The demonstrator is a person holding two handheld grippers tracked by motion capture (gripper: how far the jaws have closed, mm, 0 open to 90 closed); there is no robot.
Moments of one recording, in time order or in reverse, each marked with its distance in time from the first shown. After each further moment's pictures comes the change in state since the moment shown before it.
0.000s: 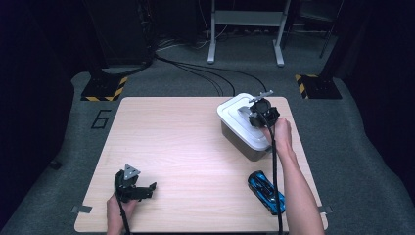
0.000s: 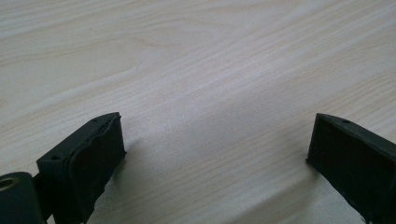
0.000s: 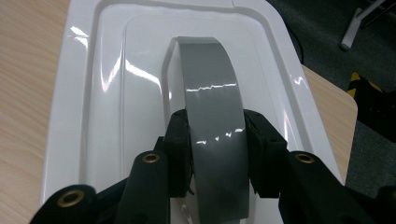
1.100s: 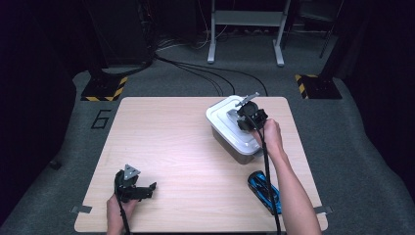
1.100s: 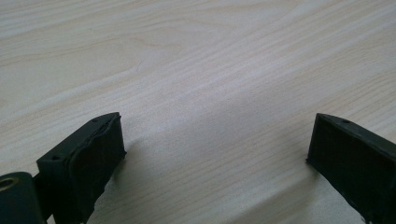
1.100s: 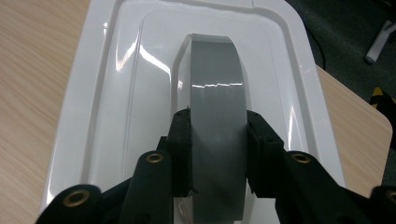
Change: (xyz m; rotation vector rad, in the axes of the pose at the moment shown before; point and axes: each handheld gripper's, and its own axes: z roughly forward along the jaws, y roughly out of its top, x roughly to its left) left arm 0.000 0.000 0.000 0.000 0.000 0.001; right arm 0.036 0.013 -0.005 0.020 0.074 -0.076
